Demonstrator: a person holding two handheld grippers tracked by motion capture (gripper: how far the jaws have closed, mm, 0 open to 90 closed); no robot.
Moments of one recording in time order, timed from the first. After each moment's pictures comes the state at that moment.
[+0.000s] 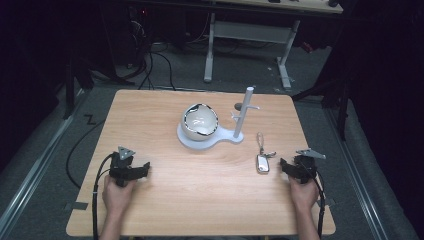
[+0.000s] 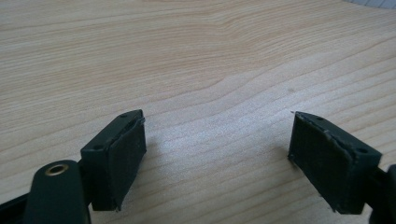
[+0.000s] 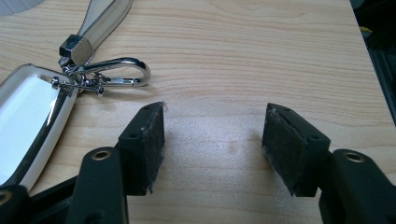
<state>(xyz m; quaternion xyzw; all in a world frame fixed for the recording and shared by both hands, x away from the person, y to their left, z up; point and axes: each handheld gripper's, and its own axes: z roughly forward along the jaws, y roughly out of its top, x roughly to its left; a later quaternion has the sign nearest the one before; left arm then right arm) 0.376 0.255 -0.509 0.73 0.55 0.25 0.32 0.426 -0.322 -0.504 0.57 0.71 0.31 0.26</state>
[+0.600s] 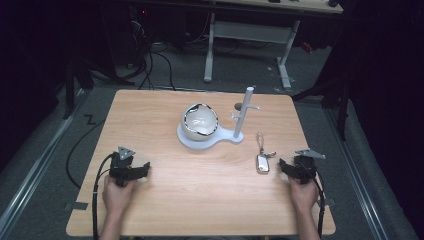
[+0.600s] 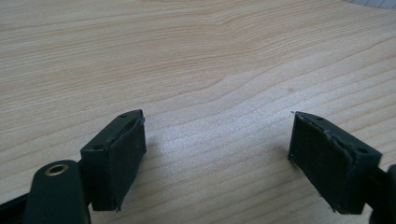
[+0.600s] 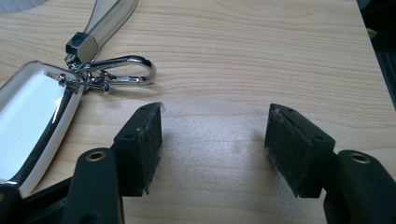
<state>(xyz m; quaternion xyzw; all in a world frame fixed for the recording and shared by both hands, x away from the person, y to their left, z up) 0.376 0.255 -0.509 0.73 0.55 0.25 0.32 0.426 -0.321 -0.504 0.56 0.72 0.31 0.26</state>
